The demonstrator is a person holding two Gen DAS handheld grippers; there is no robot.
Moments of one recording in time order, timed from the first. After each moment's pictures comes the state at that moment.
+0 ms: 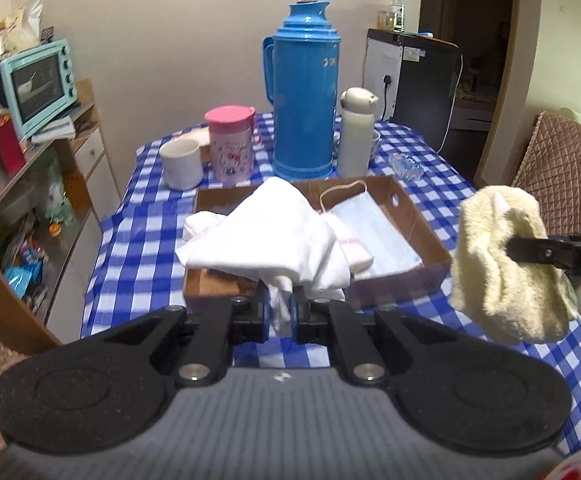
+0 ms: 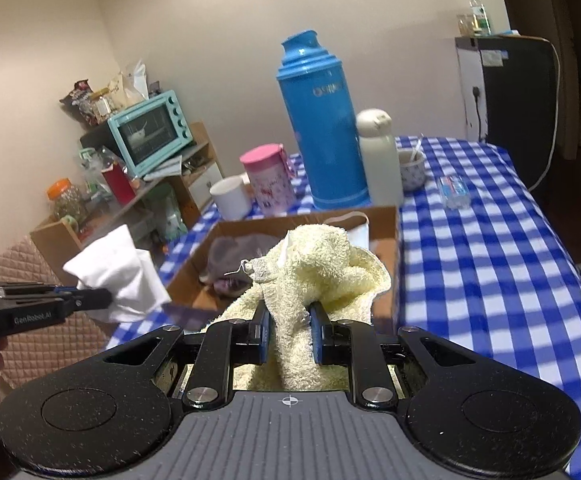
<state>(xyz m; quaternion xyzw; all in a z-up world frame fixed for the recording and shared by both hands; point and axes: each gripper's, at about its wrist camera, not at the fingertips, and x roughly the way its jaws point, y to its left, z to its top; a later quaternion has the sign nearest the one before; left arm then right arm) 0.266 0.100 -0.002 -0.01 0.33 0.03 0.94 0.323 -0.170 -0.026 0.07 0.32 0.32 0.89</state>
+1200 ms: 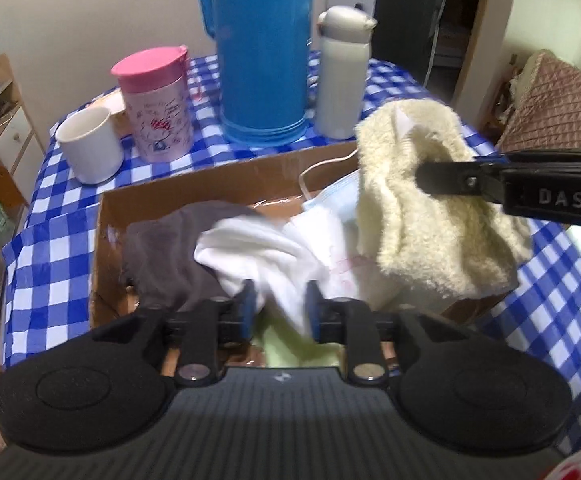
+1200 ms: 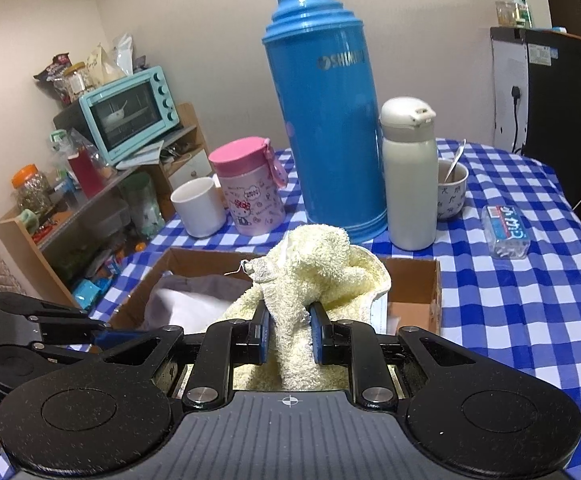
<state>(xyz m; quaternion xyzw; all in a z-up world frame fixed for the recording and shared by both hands) 0.445 0.110 -0.086 0.02 0.42 -0.05 0.91 0.488 -0.086 -0.083 0.03 0.33 0.33 0.88</state>
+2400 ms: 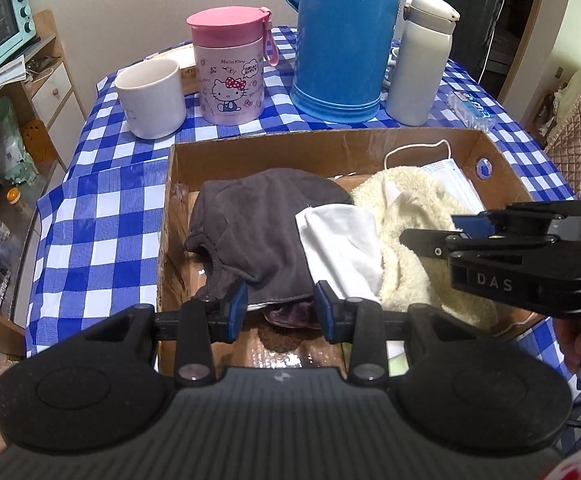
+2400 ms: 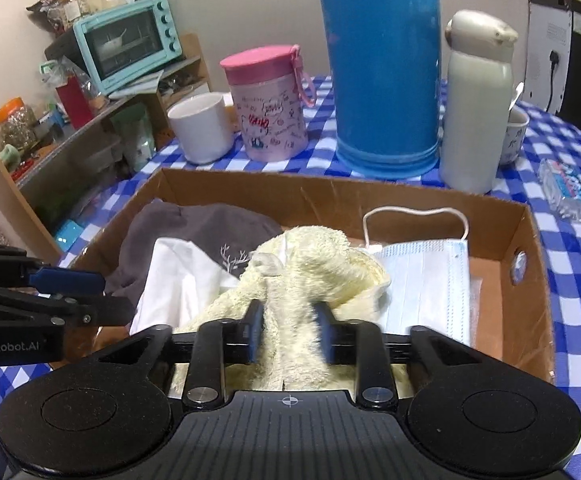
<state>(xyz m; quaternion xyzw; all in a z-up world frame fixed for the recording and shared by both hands) 0.447 0.161 -0.100 -0.02 0.45 0.01 0.89 0.501 -0.015 -0.145 -0.02 0.39 0.32 0.86</state>
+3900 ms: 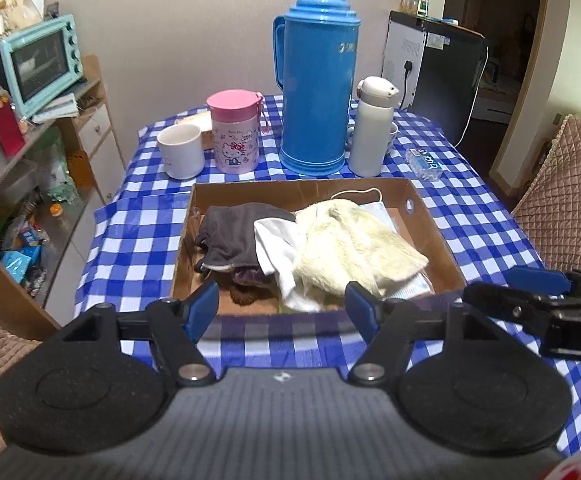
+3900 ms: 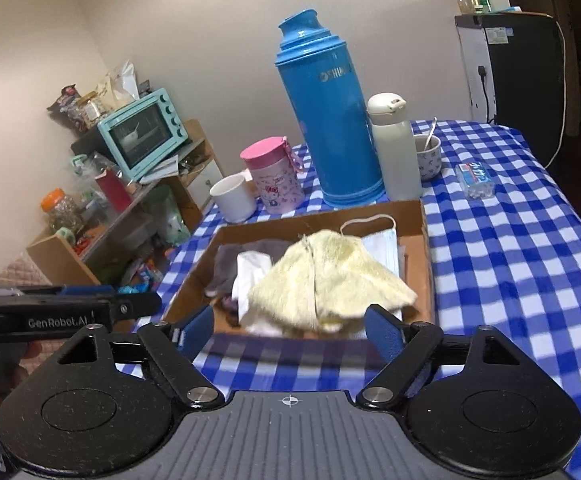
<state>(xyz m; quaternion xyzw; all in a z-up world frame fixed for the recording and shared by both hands) 0.309 0.087 0.002 -0.03 0.37 0.06 0.93 0.347 -0.134 -0.033 0.09 0.34 0.31 0.88</state>
